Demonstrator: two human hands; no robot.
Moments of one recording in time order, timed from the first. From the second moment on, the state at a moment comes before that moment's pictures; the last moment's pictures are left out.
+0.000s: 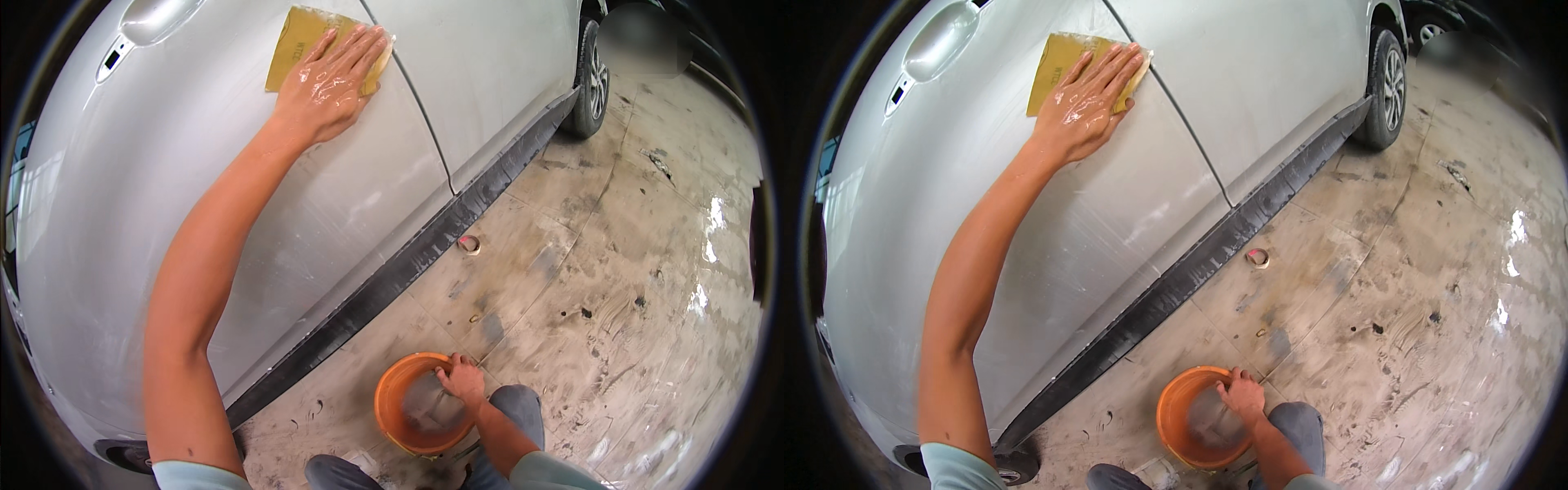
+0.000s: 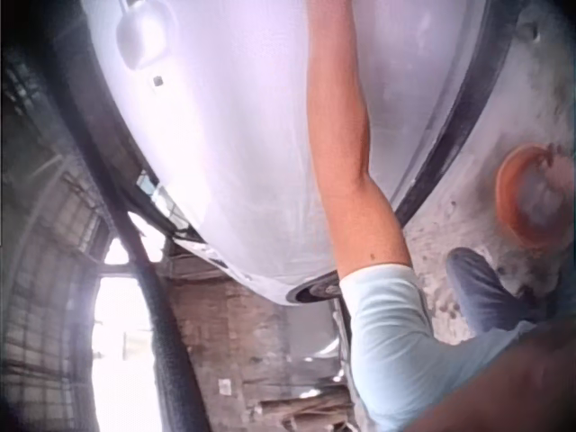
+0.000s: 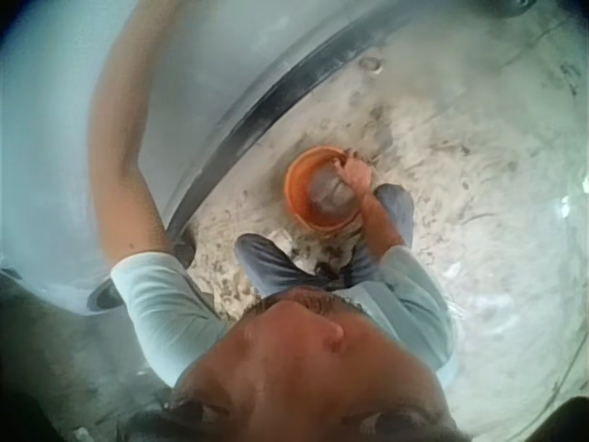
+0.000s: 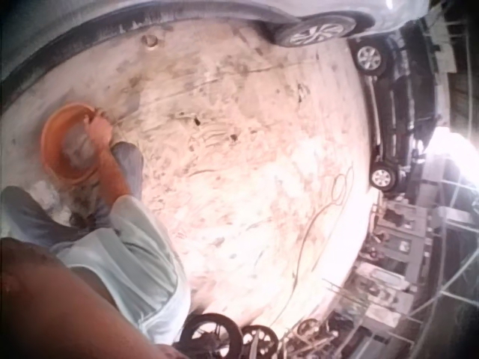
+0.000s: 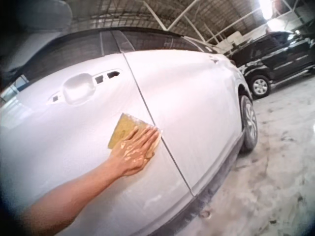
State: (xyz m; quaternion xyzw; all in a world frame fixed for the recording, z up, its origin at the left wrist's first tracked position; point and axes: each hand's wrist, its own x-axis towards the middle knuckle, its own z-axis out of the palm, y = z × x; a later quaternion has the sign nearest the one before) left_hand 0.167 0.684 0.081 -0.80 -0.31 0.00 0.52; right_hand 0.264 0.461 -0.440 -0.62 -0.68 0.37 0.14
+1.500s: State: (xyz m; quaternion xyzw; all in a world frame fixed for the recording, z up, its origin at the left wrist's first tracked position) left_hand -0.040 0.461 0.102 -0.62 -0.57 0.01 0.54; right_hand 0.277 0.455 -0.432 -0.63 -0.69 0.34 0.14
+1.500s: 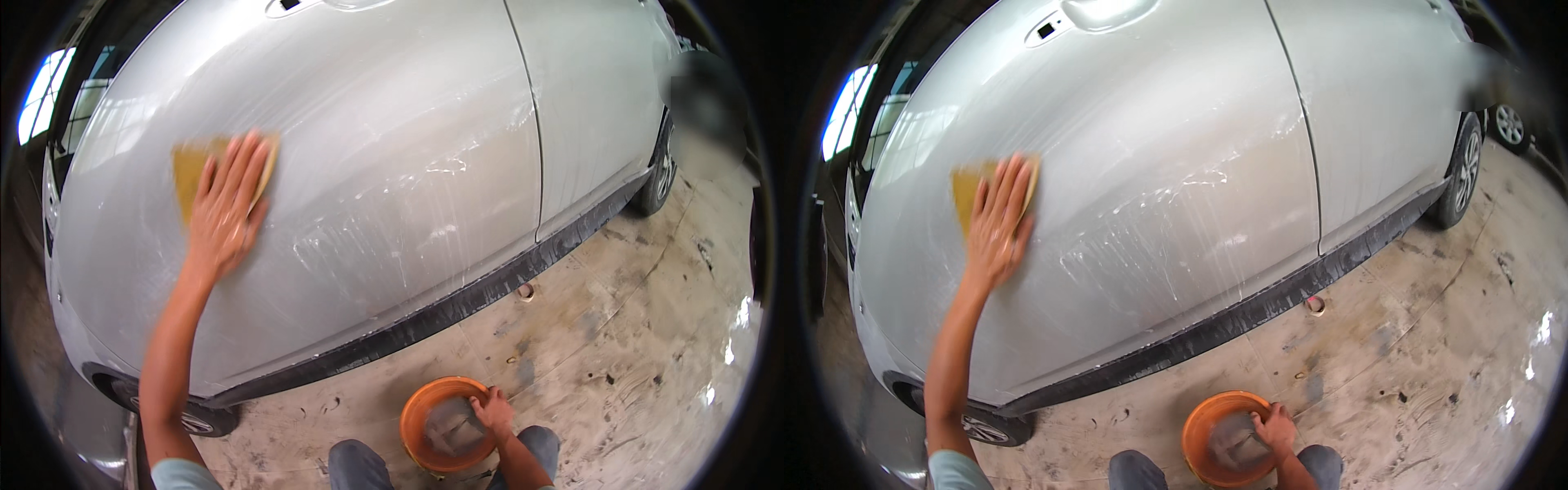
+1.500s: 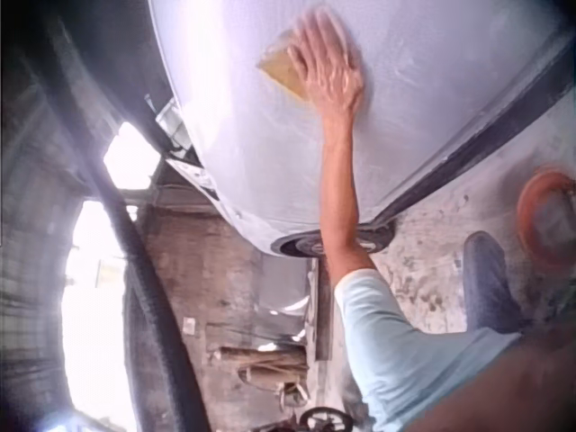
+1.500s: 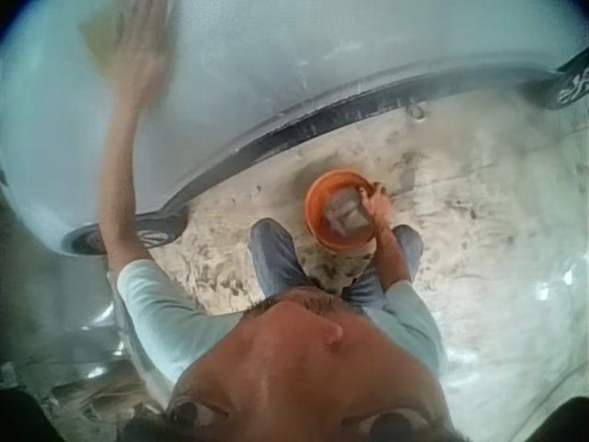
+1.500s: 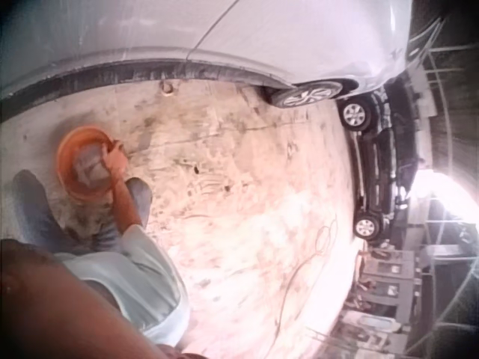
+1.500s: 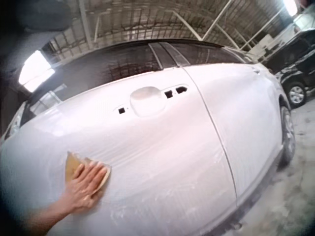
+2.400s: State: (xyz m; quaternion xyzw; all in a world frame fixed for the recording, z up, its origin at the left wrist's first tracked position) left_hand 0.044 0.563 0.191 -0.67 -0.40 -0.10 0.62; right_hand 0.272 0.461 -0.432 -0.62 -0.68 0.37 0.12
